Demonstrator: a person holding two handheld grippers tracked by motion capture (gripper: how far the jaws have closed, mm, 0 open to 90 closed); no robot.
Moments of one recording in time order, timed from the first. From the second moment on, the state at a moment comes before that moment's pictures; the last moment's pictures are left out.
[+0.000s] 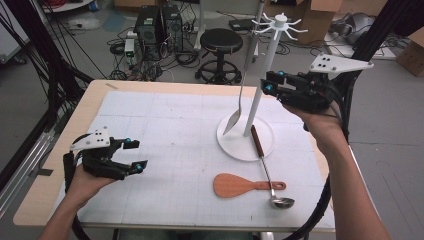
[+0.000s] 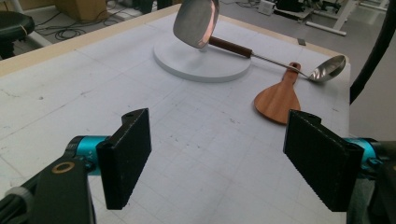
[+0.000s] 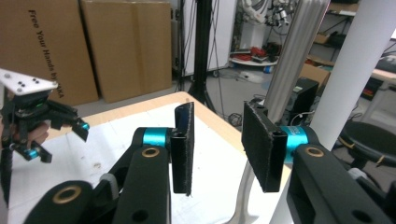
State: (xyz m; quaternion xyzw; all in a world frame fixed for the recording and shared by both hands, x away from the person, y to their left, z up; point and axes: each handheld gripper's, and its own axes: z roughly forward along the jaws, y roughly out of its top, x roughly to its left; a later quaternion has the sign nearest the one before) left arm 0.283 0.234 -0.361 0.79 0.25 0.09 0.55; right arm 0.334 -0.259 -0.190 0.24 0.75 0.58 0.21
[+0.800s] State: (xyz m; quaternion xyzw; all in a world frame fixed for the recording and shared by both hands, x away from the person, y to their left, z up) left arm 0.281 0.230 -0.363 0.80 0.25 0.10 0.54; right arm 0.325 -0.264 -0.262 0.25 0.77 0.56 0.16
